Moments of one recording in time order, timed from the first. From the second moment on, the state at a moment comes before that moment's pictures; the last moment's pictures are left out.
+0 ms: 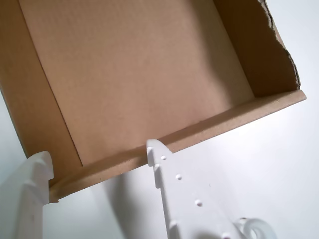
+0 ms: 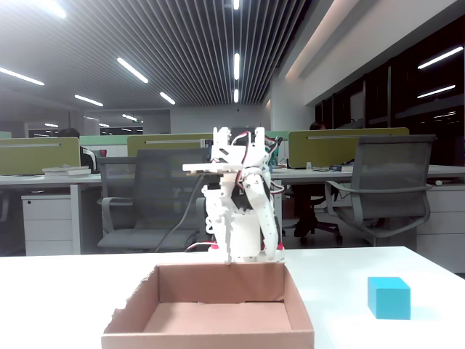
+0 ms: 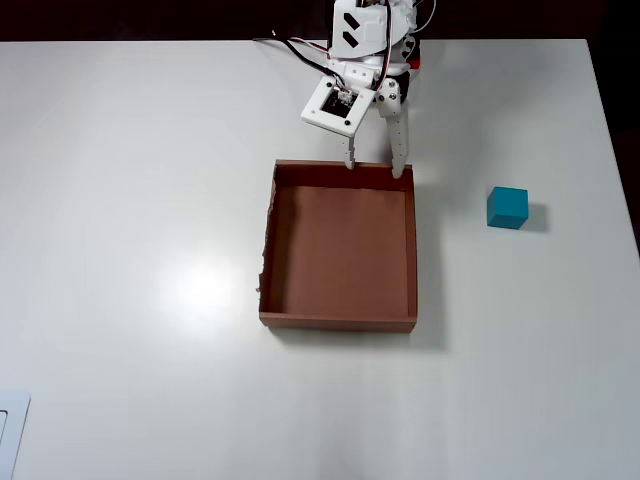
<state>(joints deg) 2.0 183.0 170.3 62.7 -39.8</state>
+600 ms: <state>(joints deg) 1.7 183.0 170.3 63.4 -39.8</state>
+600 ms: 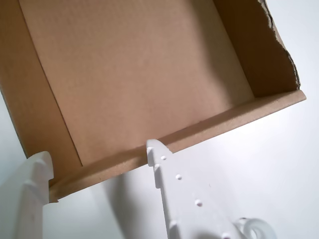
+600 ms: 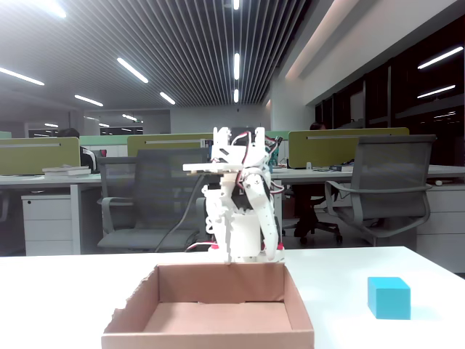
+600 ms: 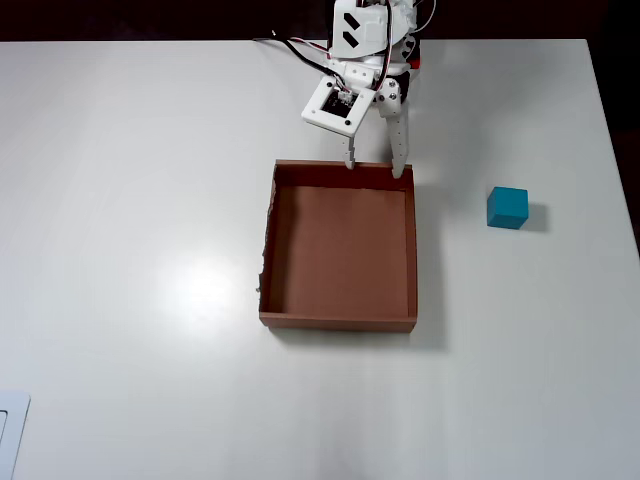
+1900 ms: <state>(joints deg) -14.7 121.2 101.6 86.0 -45.4</state>
